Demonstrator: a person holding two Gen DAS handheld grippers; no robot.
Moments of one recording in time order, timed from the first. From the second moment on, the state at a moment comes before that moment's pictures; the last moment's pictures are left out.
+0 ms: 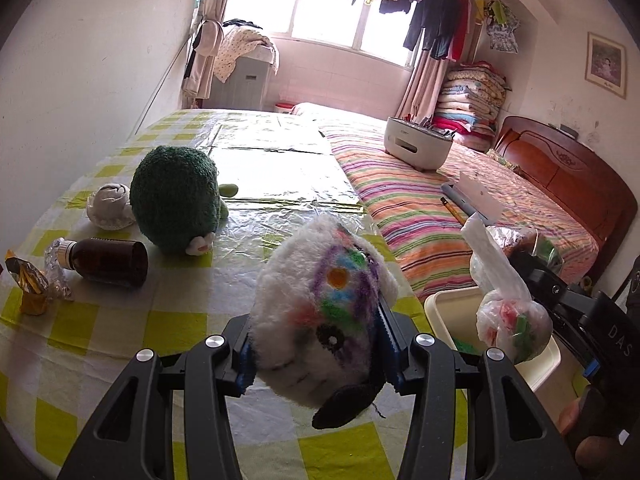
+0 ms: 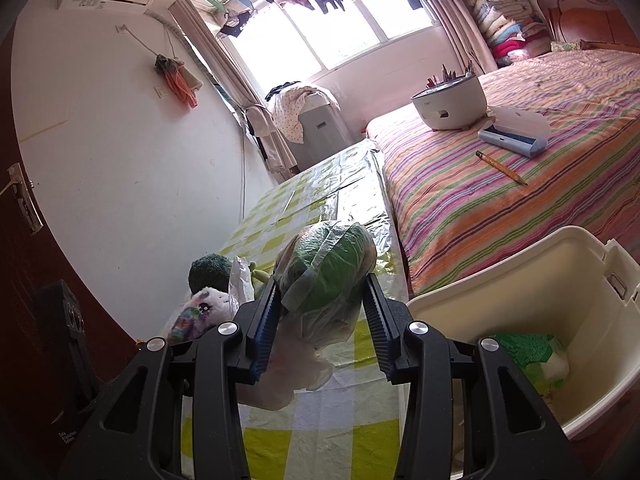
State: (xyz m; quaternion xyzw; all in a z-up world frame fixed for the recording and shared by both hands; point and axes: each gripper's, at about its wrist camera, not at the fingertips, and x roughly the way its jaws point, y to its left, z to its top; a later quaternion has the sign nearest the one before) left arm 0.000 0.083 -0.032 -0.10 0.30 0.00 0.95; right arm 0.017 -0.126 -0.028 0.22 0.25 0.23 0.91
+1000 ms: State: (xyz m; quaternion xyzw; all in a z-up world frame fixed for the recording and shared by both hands) left arm 0.002 -0.010 -0.025 -0.05 0.32 -0.09 0.94; right arm -0.002 -0.230 -0.054 0.28 0.23 0.08 0.93
